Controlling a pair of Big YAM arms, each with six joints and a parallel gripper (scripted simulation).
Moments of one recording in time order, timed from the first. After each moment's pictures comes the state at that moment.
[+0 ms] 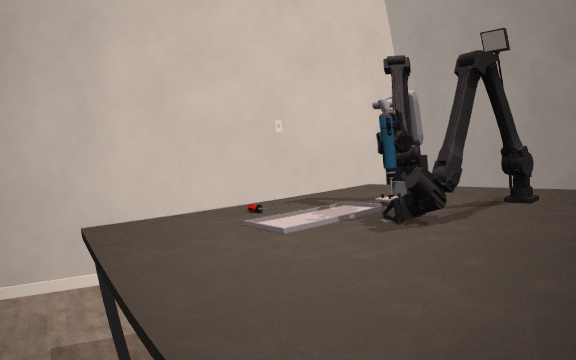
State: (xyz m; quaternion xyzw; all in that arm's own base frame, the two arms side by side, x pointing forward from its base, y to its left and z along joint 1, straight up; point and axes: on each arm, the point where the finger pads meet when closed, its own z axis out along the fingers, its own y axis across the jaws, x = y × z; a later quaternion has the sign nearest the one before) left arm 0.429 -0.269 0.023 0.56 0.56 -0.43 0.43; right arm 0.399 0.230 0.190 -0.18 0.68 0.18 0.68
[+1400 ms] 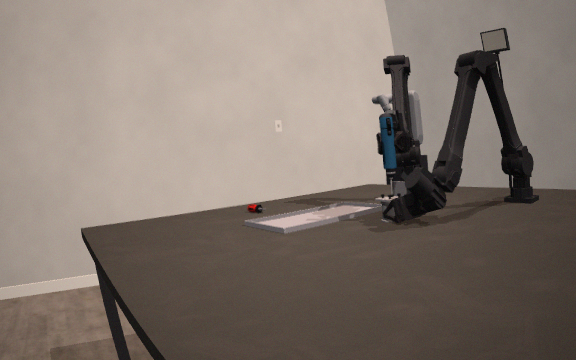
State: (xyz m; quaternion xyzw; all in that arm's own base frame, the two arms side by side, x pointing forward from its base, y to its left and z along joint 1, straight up) left arm 0.429 -0.269 0.023 0.56 0.56 -0.43 0.43; right arm 0.399 0.229 0.189 -0.18 0.68 0.19 0.69
